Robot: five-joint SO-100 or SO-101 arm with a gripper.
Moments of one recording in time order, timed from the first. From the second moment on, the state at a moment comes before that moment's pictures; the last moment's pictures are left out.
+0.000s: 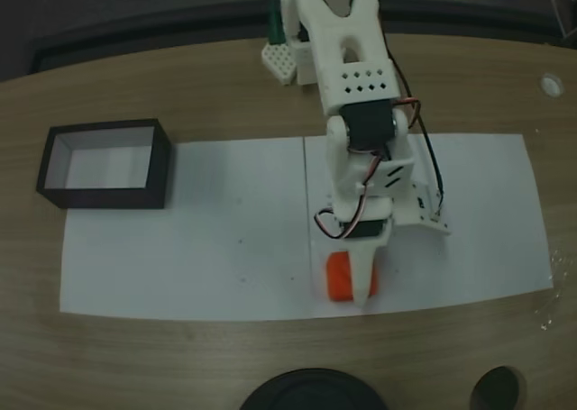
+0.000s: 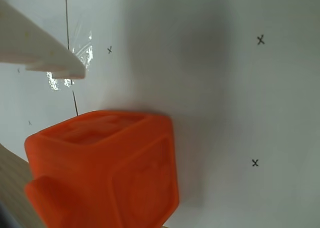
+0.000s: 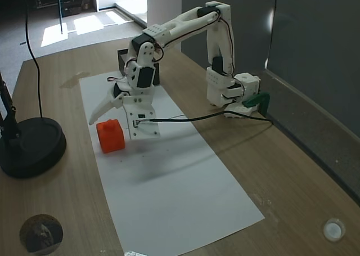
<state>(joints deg) -6.3 82.8 96.4 57.3 7.5</state>
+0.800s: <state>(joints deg) -6.2 79.2 92.4 56.4 0.4</state>
